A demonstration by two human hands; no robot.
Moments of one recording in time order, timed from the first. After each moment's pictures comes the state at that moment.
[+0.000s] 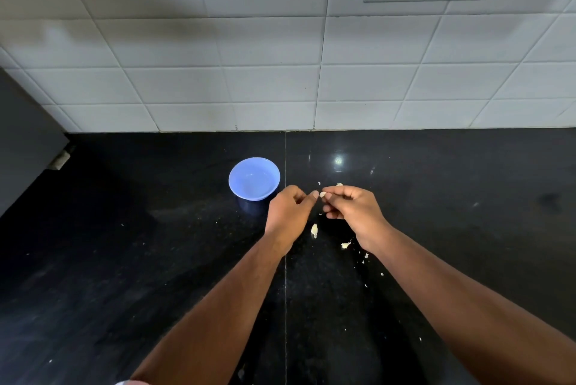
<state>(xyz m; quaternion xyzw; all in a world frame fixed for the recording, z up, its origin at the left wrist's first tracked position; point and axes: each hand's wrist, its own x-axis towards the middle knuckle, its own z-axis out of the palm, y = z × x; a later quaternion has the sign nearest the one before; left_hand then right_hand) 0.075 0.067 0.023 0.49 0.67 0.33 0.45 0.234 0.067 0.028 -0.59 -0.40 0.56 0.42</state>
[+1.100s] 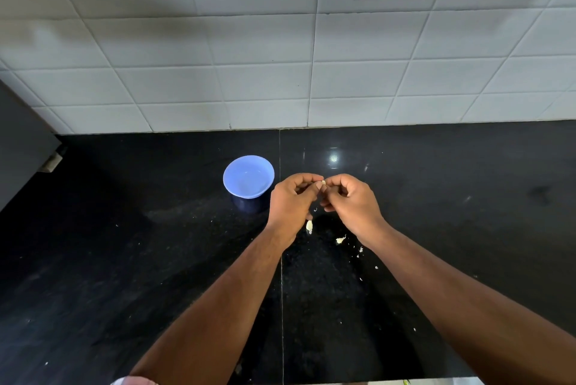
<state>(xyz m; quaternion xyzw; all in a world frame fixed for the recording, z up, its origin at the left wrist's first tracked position) 0.087 0.065 0.035 0.46 0.55 0.45 0.52 0.237 0.057 0.040 -0.60 -0.53 0.44 0.41</state>
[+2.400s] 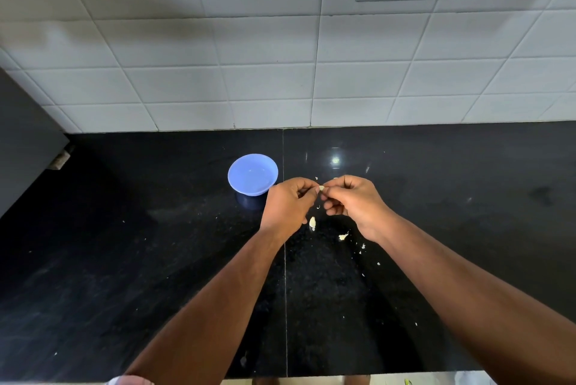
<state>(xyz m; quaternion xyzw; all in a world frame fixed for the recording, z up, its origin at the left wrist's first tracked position) 0.068 0.051 0.043 0.59 0.58 0.38 0.43 0.237 0.058 0.055 -0.59 -0.41 0.58 0.39</state>
